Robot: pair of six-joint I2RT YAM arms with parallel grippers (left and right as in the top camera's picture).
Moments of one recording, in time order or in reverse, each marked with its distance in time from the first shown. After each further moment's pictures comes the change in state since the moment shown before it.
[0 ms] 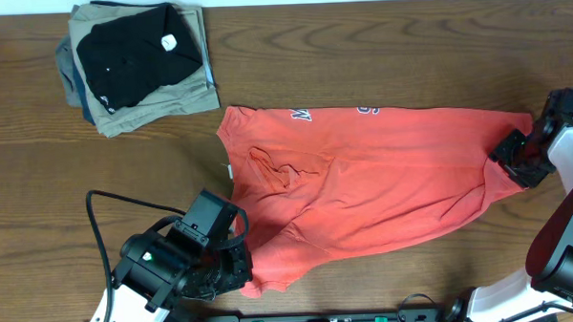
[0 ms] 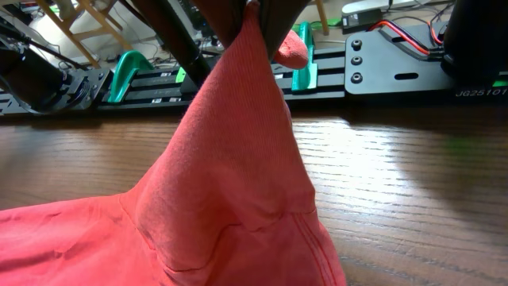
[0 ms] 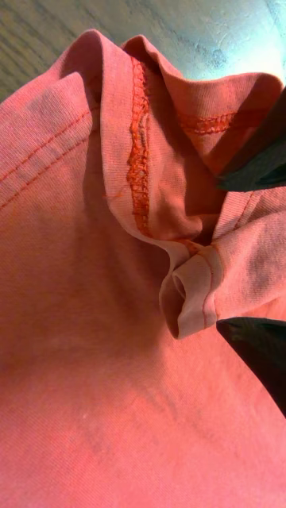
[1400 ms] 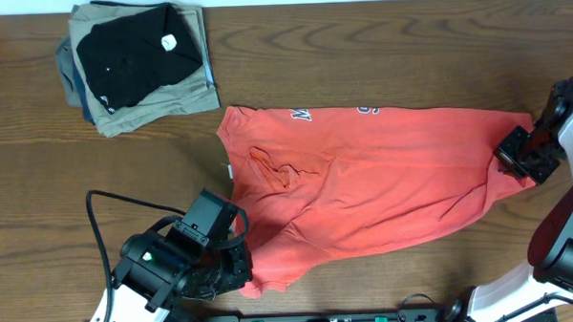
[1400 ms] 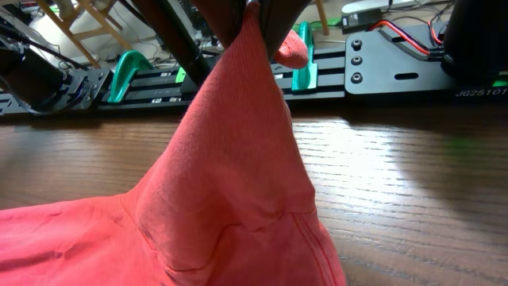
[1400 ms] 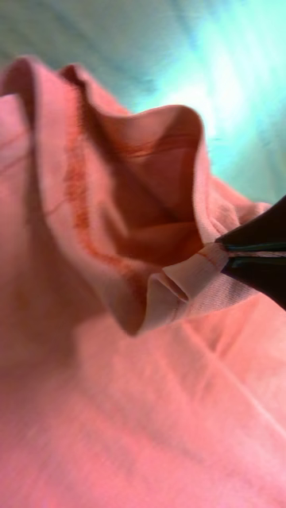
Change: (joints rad) left arm 0.000 0.000 0.000 0.000 0.000 0.000; right arm -0.005 0.050 0.164 -0.286 -0.011 0.010
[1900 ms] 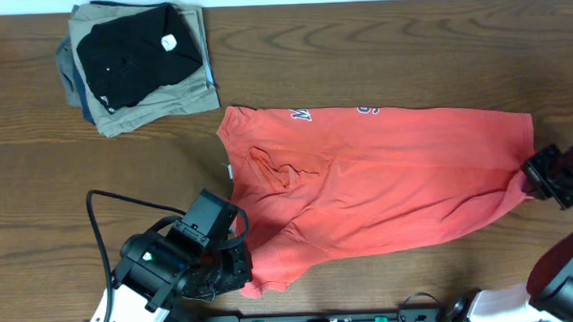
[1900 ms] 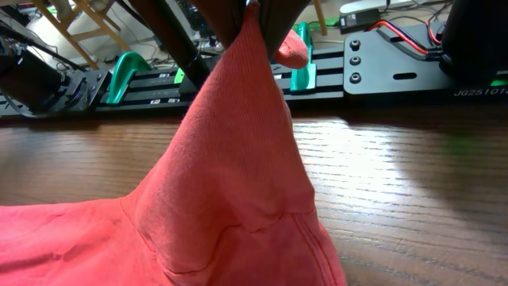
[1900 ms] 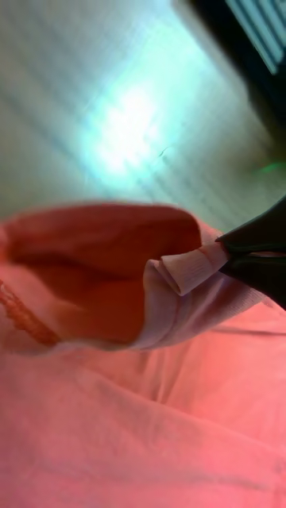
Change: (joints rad) left arm 0.000 0.000 0.000 -0.003 0.000 0.008; right arm -0.147 -0.163 0.003 -0.224 -0.003 0.075
